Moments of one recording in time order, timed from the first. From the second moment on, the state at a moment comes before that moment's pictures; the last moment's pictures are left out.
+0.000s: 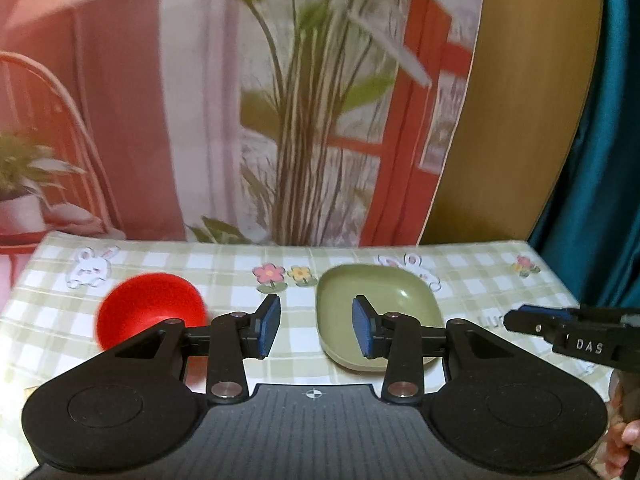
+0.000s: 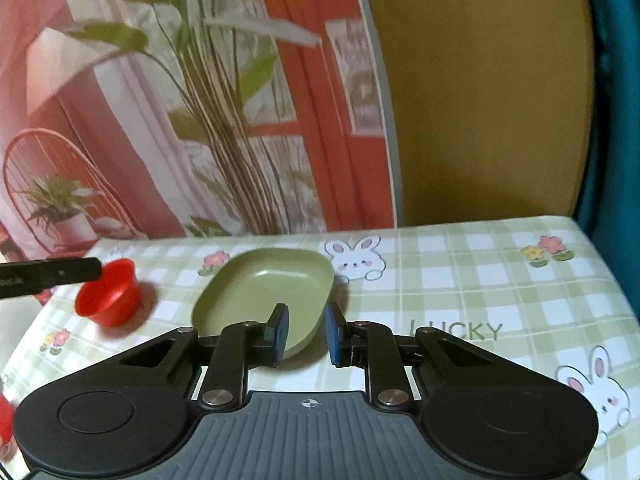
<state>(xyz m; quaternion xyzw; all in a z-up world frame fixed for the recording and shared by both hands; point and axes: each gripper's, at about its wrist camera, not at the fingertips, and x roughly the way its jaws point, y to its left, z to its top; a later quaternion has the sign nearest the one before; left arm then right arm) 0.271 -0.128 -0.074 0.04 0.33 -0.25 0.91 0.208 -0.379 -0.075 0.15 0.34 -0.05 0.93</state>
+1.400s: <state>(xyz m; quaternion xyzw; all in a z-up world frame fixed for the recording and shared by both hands) 0.332 -0.171 -0.141 0.07 0.43 -0.26 0.86 0.288 -0.378 -0.115 0.13 0.45 0.00 0.89</state>
